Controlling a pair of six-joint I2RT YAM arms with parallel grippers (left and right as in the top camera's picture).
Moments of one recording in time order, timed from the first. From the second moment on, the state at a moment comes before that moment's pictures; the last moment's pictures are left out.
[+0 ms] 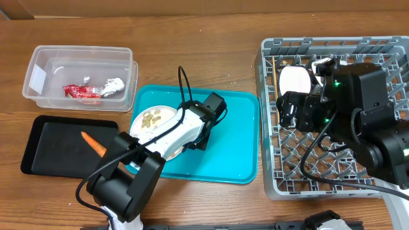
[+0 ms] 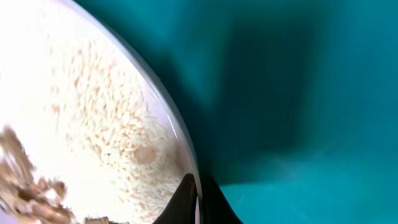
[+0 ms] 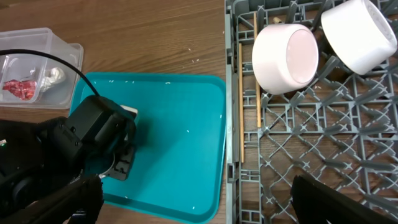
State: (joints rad) left arm -0.64 1.89 1.16 -0.87 -0.27 -0.37; right arm 0.31 1.18 1.60 -1.32 -0.04 0.38
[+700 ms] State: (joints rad) left arm -0.71 1.96 1.18 -0.87 -0.47 -0.36; right arm 0.31 1.18 1.60 -1.32 -0.05 0.38
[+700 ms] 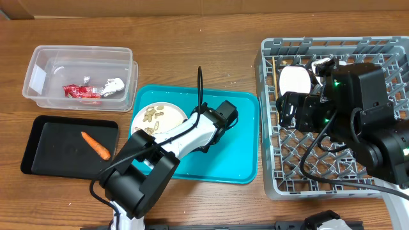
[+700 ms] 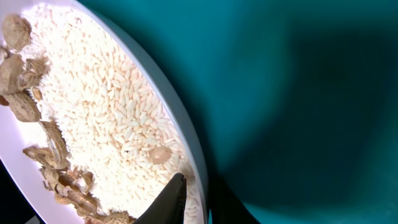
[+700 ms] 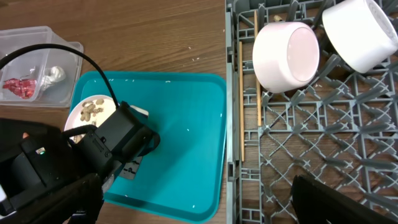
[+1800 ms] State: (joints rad) left arm -0.82 2.01 1.26 -1.09 -0.40 -0.45; right arm 0.31 1.18 1.60 -1.33 -0.05 0.38
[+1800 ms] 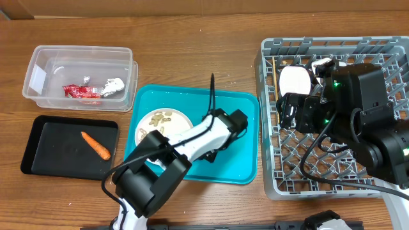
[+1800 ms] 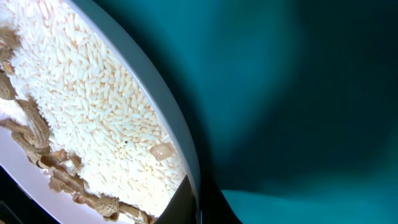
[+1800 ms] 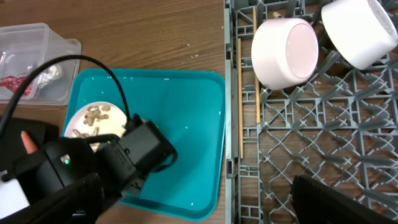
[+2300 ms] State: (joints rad) left arm -0.83 1.69 1.26 -1.22 -0.33 -0.58; right arm 0.31 1.18 1.60 -1.33 -0.05 0.38
